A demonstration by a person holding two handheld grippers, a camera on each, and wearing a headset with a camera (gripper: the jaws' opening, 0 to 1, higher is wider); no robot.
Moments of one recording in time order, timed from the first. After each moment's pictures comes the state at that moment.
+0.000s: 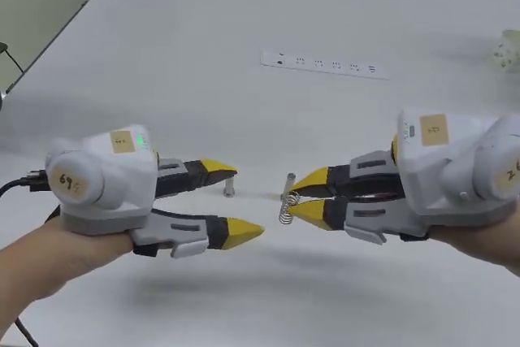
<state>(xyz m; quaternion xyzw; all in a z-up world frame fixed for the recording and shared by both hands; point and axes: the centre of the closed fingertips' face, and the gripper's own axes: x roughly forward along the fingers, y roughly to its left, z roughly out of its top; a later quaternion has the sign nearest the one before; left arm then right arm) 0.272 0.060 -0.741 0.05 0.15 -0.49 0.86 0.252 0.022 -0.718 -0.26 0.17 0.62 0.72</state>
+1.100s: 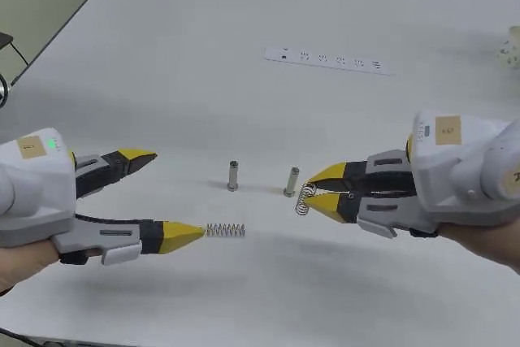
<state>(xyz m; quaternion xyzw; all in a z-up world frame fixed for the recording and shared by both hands) 0.267 0.139 -0.754 0.03 0.17 -0.40 0.90 0.264 0.006 -0.728 -0.25 0.18 0.59 0.74</state>
